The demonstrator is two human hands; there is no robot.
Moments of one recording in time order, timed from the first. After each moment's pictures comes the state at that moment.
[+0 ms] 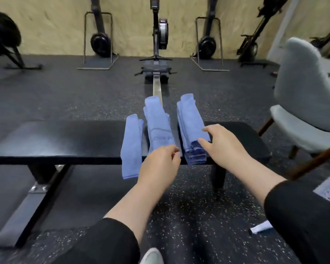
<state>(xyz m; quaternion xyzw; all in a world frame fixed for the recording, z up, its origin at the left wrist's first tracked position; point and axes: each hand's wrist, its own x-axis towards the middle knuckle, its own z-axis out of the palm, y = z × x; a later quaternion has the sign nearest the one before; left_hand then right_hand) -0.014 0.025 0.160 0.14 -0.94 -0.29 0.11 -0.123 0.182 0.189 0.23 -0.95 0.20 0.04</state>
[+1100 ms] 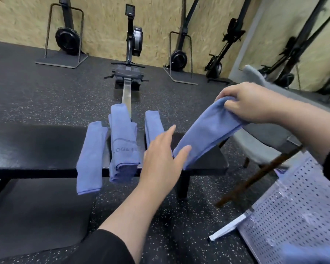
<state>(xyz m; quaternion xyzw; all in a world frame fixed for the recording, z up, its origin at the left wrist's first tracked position) -0.057 0.100 0.191 0.04 -0.85 -0.47 0.24 -0.161 0.268 0.367 0.26 -0.96 0.03 0.08</state>
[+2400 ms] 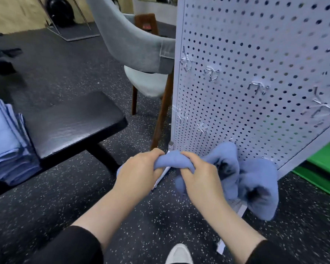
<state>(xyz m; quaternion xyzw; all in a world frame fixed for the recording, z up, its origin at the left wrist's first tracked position) -0.105 0.367 0.065 -0.22 -0.95 -0.24 -0.02 -0.033 0.526 0.062 -0.16 -0.89 0.43 0.07</state>
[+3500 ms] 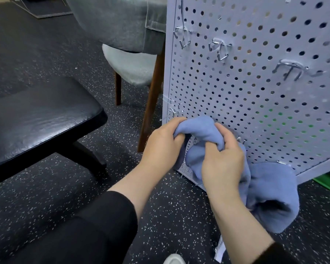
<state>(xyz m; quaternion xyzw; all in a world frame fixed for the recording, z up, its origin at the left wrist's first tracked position) -0.187 0.466 0.029 -0.21 -0.84 -0.49 -0.04 -0.102 0.562 0.040 -0.33 -0.72 0.52 0.32</state>
